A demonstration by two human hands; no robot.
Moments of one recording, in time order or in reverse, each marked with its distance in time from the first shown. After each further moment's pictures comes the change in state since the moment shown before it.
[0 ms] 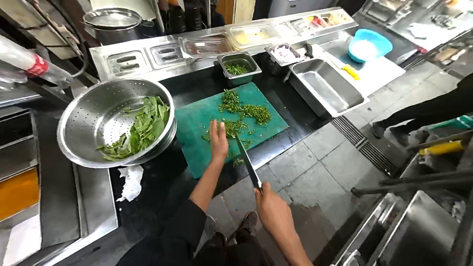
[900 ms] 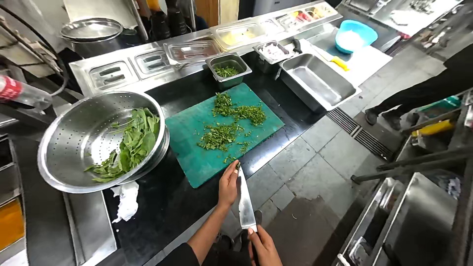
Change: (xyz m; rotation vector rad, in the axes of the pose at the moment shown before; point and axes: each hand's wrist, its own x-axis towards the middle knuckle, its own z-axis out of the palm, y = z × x) left_hand -0.080 -0.084 0.006 -0.113 -0.271 0.013; right_hand -0.015 0.061 0.142 1.121 -0.171 -0.054
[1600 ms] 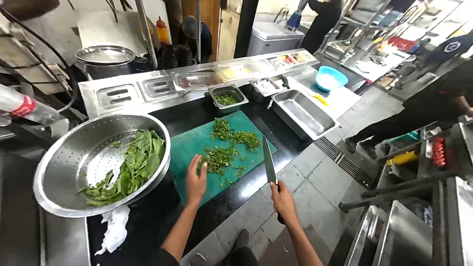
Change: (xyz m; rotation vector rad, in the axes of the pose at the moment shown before) left_hand 0.083 0.046 -0.076 0.394 0.277 0.145; right_hand 0.125 -0.151 -0.090 -0.664 0.504 -0.142
